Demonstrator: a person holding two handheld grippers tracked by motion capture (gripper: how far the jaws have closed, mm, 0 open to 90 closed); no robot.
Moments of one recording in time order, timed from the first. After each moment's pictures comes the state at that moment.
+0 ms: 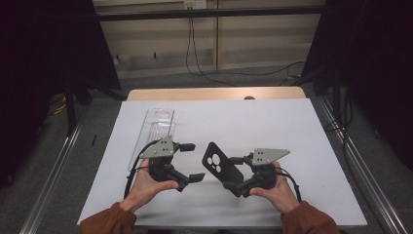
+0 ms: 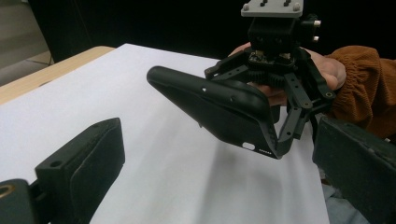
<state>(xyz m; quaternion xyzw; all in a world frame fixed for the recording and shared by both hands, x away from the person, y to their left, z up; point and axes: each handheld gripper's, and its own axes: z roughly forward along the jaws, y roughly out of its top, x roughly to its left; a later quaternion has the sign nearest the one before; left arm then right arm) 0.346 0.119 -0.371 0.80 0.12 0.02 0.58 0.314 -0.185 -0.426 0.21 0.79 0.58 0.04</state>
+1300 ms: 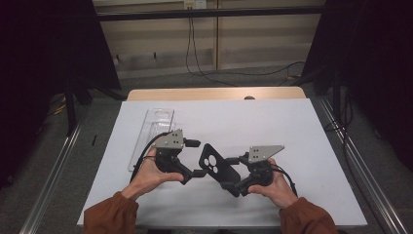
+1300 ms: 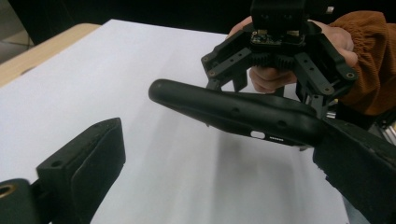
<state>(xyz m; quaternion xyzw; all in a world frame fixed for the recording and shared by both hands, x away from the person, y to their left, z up) 0.368 0.103 -0.369 0.84 0.08 0.00 0.54 0.324 -0.179 -0.428 0.20 0.79 0.58 0.00</state>
